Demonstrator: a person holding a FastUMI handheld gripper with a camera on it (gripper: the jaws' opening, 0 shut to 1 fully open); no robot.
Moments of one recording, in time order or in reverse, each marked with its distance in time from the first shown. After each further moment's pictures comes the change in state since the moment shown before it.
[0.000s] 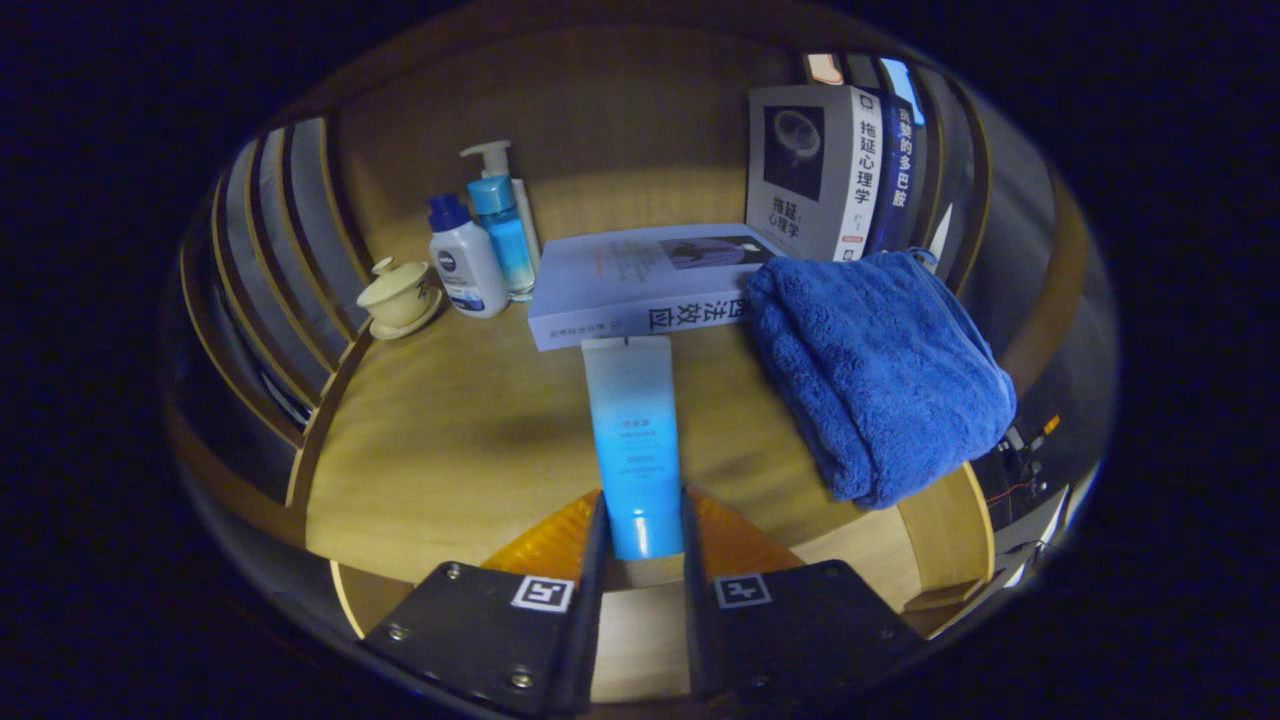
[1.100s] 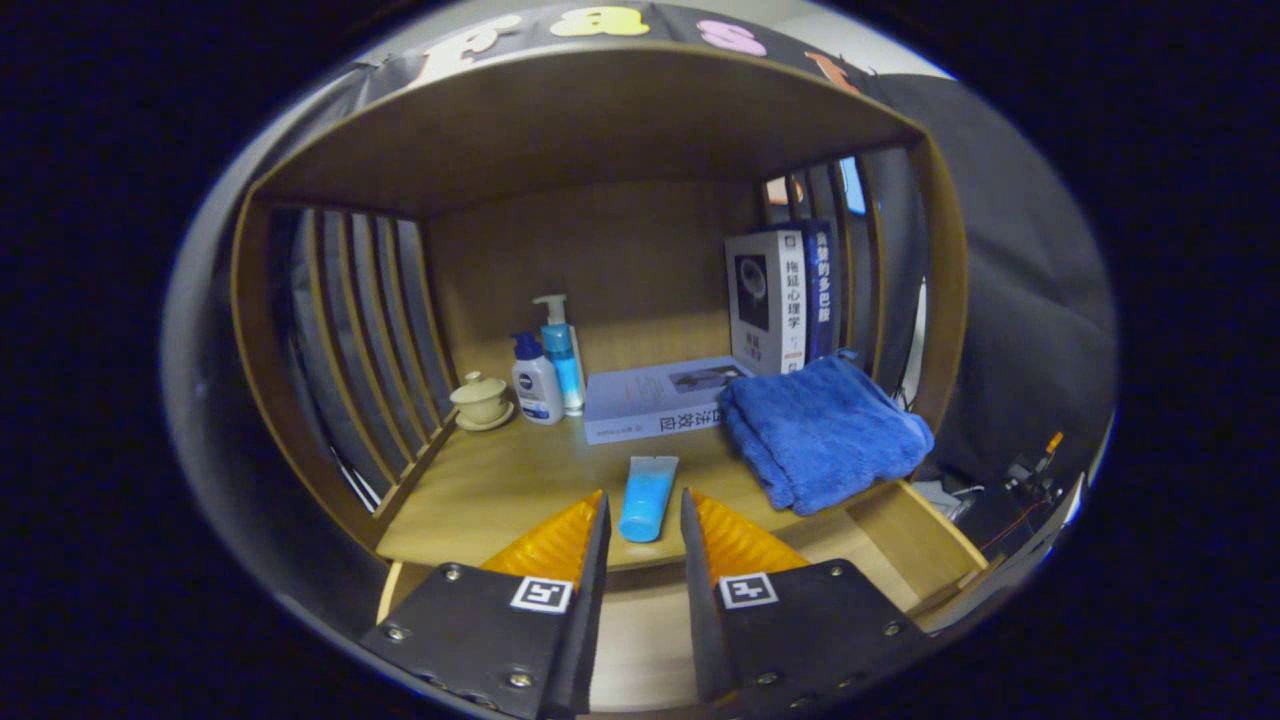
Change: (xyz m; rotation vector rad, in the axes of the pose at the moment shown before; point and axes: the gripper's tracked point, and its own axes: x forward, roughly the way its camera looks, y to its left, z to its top) arm -0.127 -0.014 -0.001 0.019 -0.518 0.084
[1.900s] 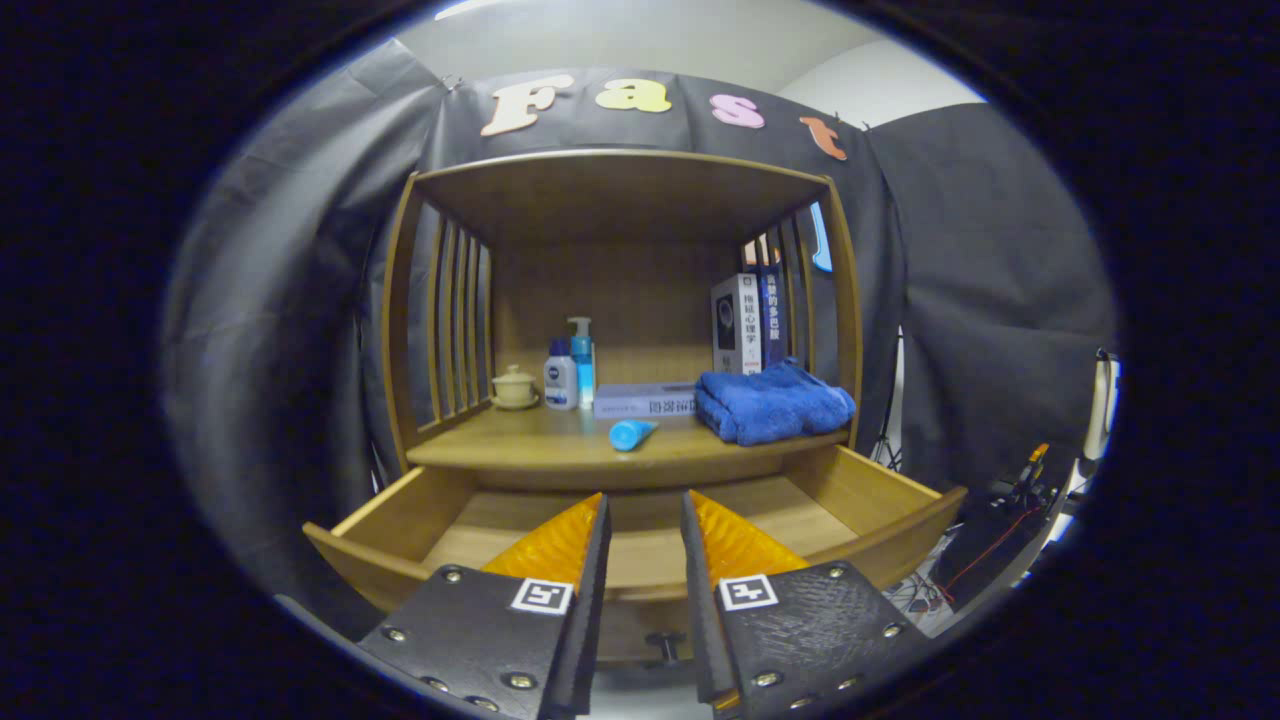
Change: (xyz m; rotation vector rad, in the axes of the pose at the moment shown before) arm -0.107 -0.027 -0.097 -0.055 -0.193 0.032
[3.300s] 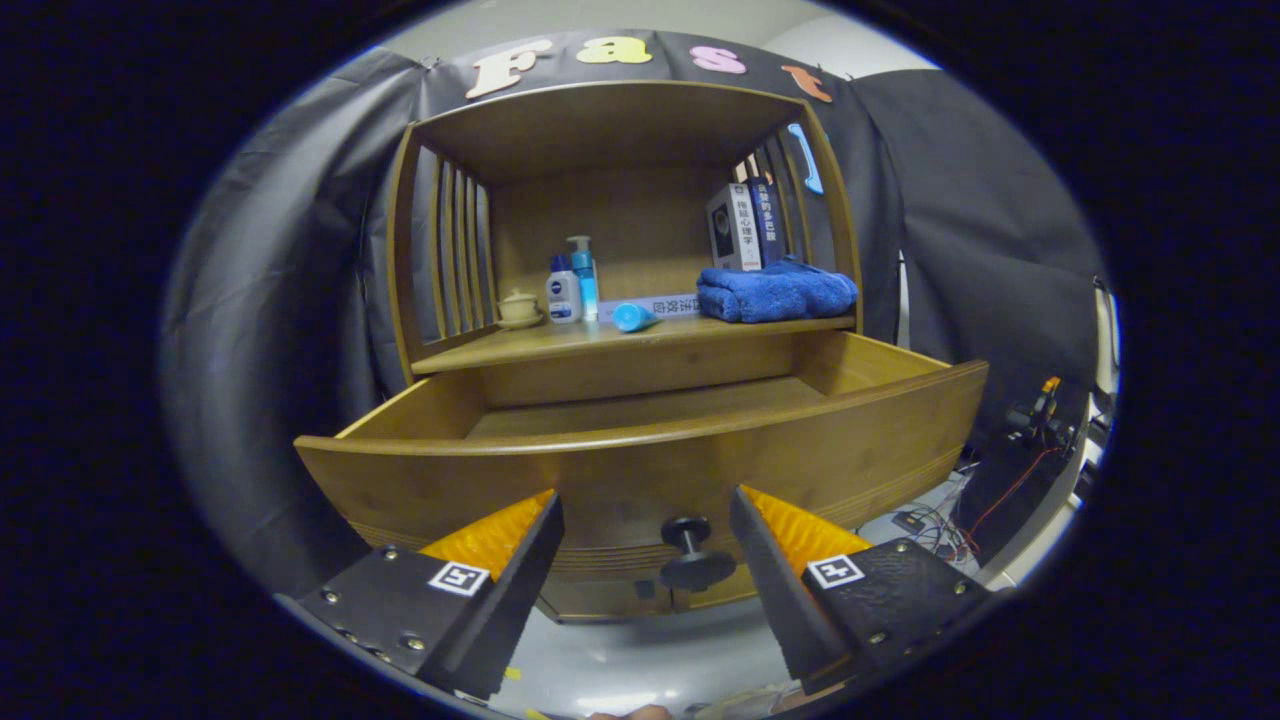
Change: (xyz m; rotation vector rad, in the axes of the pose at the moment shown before) arm -0.017 0.005 -0.087 0.069 0.167 0.027
